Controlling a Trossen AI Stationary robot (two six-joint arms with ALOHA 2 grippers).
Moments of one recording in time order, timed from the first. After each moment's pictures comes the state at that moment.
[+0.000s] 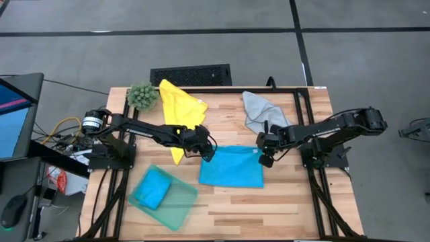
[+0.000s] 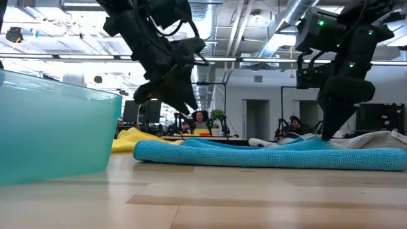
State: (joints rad) left arm 0.00 1.65 1.00 -0.22 -0.12 -0.76; right arm 0.02 1.30 0.61 -0.60 0.15 0.38
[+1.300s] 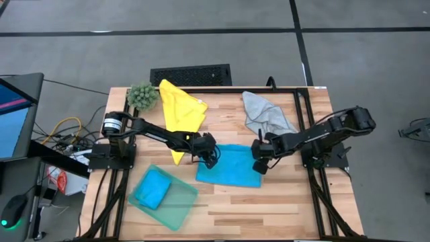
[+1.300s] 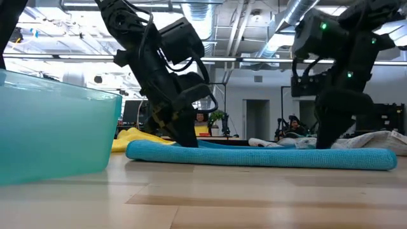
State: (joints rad) left arm 0.01 1.89 1.00 -0.13 -0.12 -0.59; right arm 0.14 1.44 0.61 -0.43 0.18 0.49
